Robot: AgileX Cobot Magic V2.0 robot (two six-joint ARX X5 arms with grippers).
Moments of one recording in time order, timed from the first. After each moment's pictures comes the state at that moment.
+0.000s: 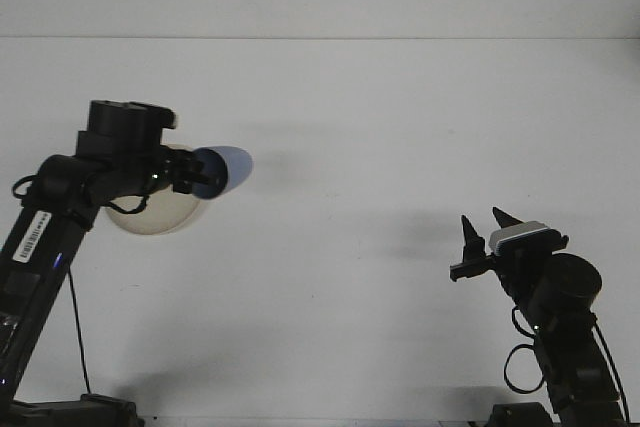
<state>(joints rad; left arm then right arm) -0.17 1.43 1.58 -0.88 0.23 0.00 0.04 0.68 0.58 -0.19 -0.24 -0.04</state>
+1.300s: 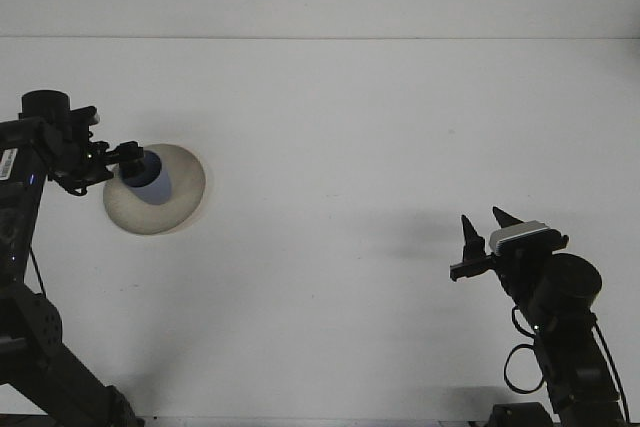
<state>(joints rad) 0.24 1.79 1.67 -0.94 0.29 0.07 0.04 0.68 0.58 -0.18 -0.23 -0.04</state>
